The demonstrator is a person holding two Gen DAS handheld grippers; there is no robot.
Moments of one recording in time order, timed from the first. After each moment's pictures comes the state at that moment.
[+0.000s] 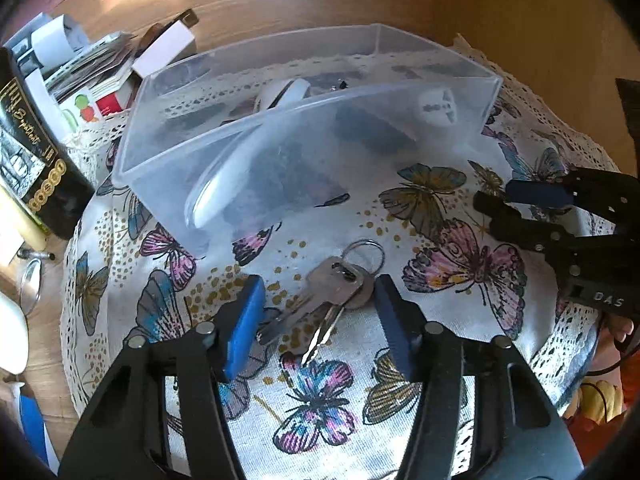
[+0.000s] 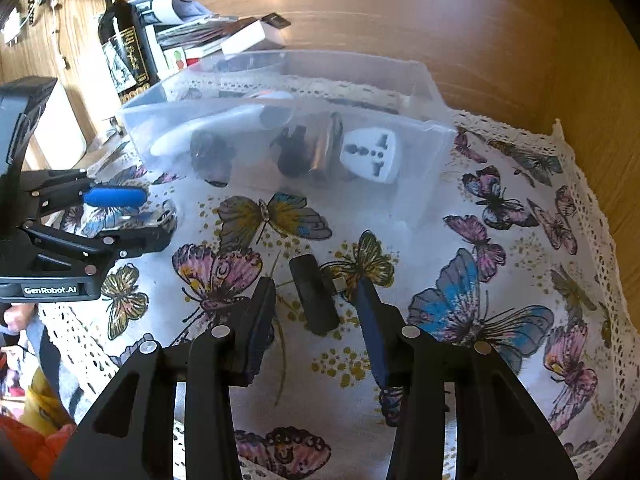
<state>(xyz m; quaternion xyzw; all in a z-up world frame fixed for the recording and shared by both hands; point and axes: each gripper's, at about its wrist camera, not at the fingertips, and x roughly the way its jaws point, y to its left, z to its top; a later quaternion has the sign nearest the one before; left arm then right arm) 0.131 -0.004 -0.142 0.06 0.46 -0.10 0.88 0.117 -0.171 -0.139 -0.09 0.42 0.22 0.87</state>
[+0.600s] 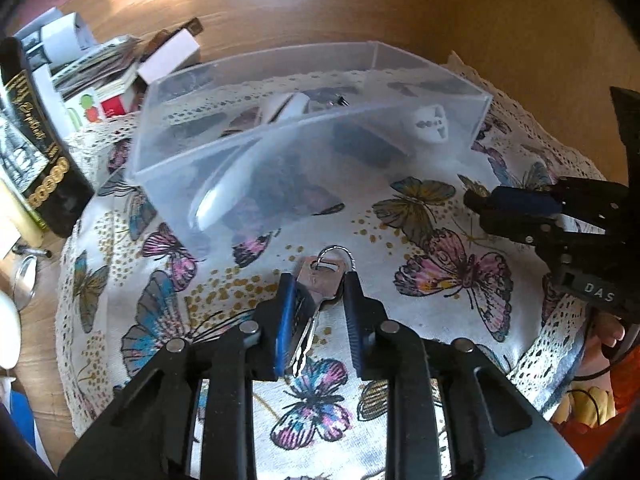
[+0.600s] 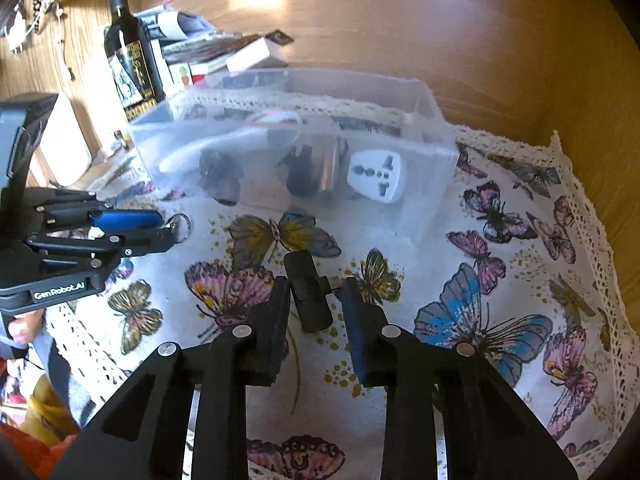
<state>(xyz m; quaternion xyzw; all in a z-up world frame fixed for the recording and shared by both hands) 0.123 0.008 -0.132 0.03 0.43 -0.10 0.89 0.113 -0.170 -0.126 -0.08 0.39 0.23 0.89</state>
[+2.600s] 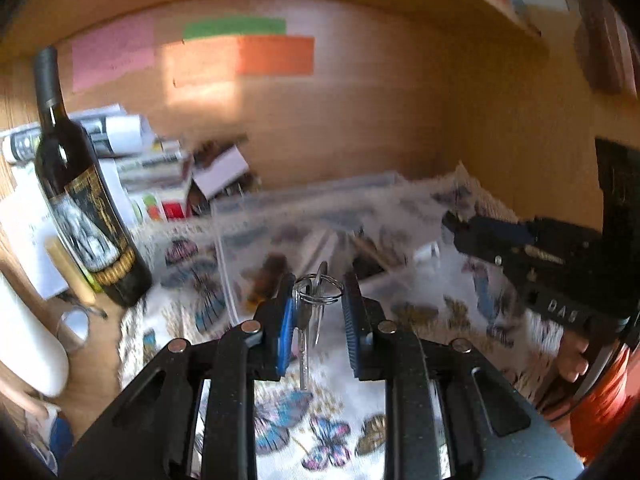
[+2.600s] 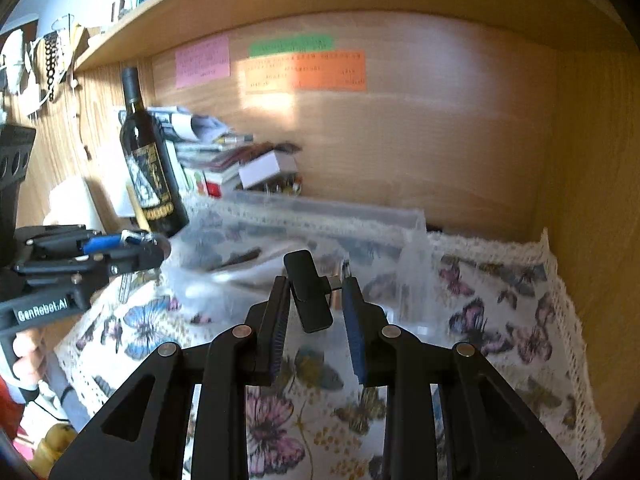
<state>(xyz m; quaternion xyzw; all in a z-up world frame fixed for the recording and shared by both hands) 0.116 0.034 -0.033 -0.01 0.31 -0.07 0.95 0.130 -0.154 -0.049 -0.05 0.28 0.24 0.93</state>
